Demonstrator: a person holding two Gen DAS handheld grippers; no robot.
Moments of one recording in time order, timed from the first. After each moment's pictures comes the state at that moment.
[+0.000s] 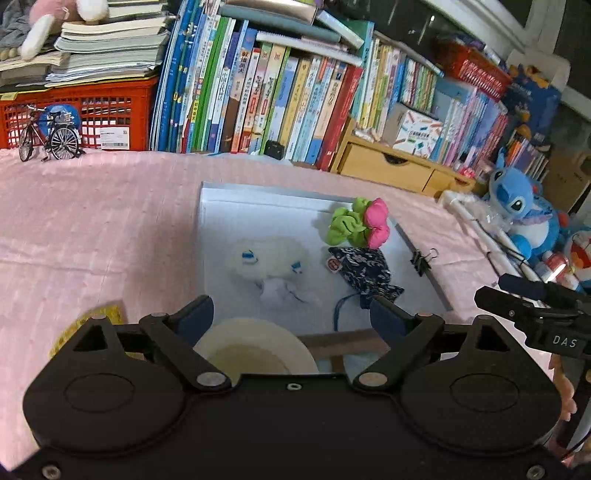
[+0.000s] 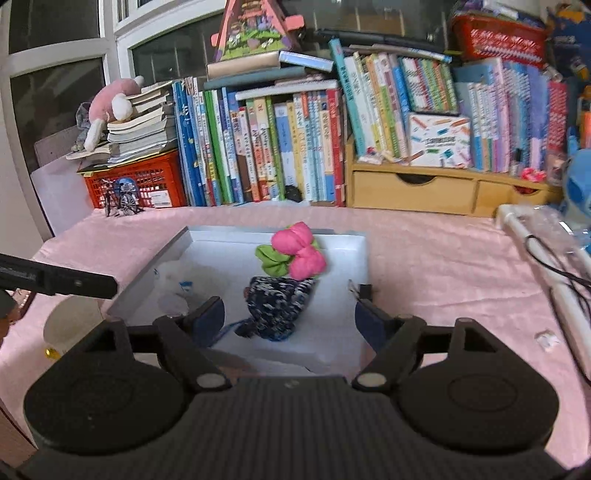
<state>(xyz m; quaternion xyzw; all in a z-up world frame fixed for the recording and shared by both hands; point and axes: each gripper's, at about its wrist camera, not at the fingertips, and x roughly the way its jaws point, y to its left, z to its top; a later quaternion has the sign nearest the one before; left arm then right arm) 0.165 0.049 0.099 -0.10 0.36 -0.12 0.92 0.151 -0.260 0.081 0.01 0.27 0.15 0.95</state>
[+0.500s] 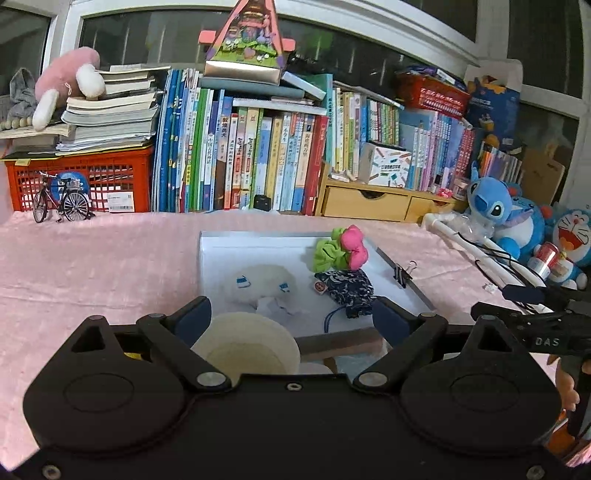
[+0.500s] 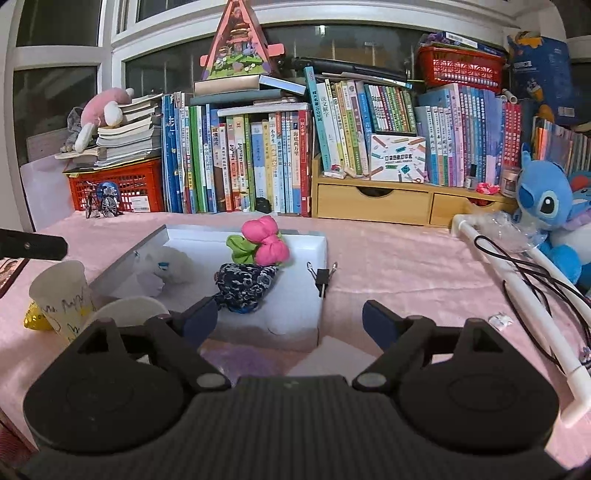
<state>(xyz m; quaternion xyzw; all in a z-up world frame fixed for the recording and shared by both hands) 0.089 0.040 0.112 -0.05 0.26 -0.13 0.96 0.100 -0.277 0.061 -0.01 0.22 0.11 0.97</state>
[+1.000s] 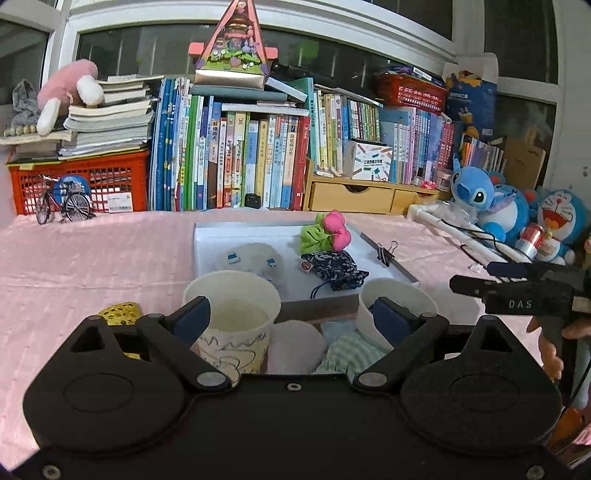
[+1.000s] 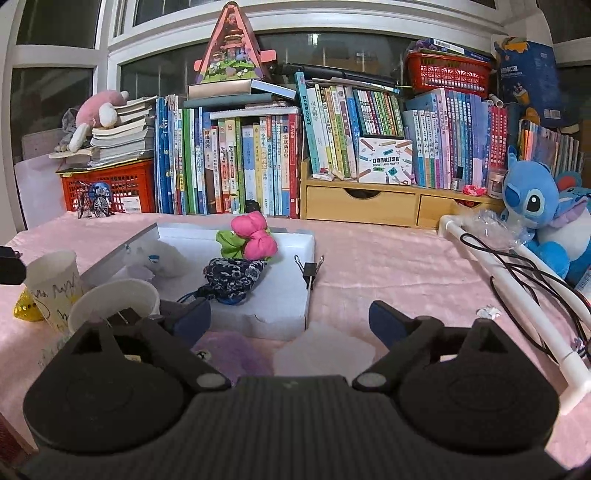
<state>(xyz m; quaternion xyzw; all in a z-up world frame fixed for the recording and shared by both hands) 0.034 0.037 0.091 -0.02 0.23 -0.14 0.96 0.086 -0.282 0.046 -0.02 0.21 0.09 0.97</state>
